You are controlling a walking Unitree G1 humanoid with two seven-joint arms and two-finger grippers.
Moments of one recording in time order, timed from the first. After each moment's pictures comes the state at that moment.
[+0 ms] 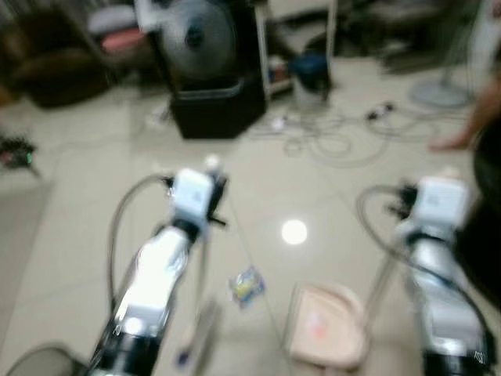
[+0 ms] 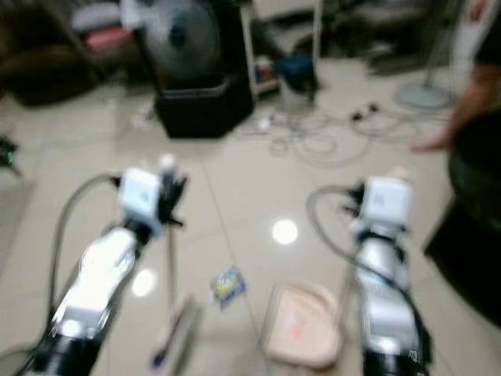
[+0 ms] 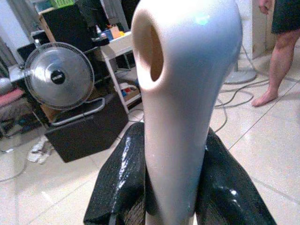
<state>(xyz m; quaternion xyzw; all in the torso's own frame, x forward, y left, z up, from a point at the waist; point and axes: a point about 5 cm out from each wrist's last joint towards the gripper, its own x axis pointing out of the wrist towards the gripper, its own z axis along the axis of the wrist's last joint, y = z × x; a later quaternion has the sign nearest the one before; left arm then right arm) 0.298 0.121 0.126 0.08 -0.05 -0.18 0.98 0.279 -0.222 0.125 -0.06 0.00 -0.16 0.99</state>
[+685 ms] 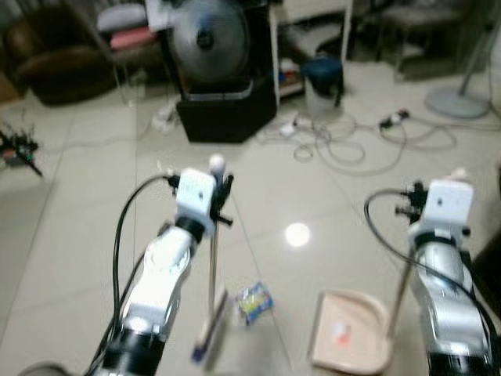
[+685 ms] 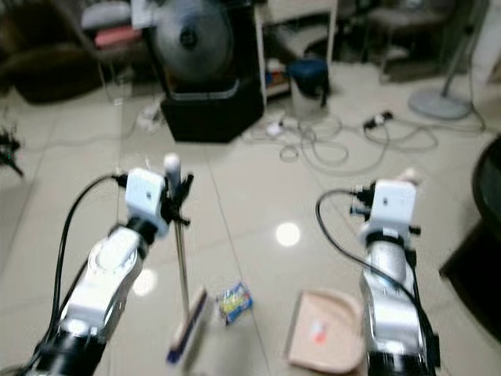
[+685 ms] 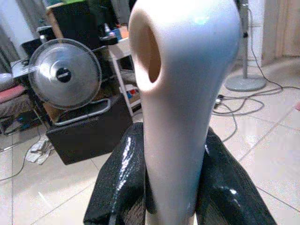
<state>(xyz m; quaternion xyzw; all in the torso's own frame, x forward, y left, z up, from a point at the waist) 0.300 0.121 0.127 0.07 -0.05 -0.17 0.98 0.277 -0.224 0.124 -0.09 0.00 -0.16 0.98</state>
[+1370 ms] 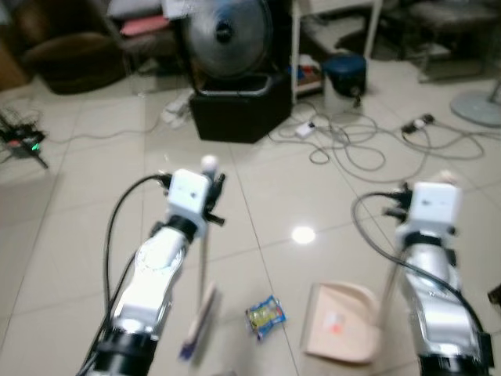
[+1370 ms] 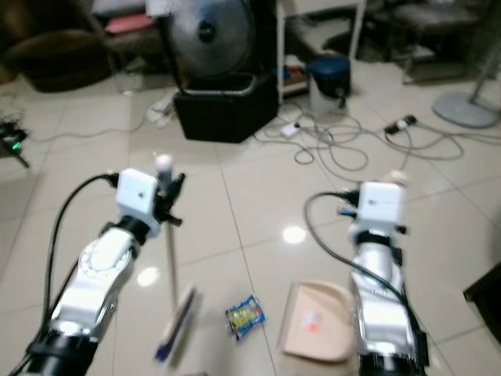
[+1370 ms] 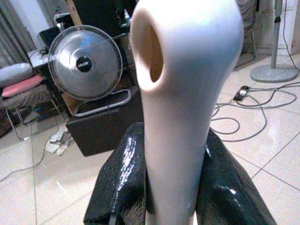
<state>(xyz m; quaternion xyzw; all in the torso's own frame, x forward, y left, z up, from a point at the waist) 0.300 0.132 0.126 0.08 -0.05 -0.16 0.98 0.280 -0.211 0.122 -0.08 0.00 -0.14 0.99</state>
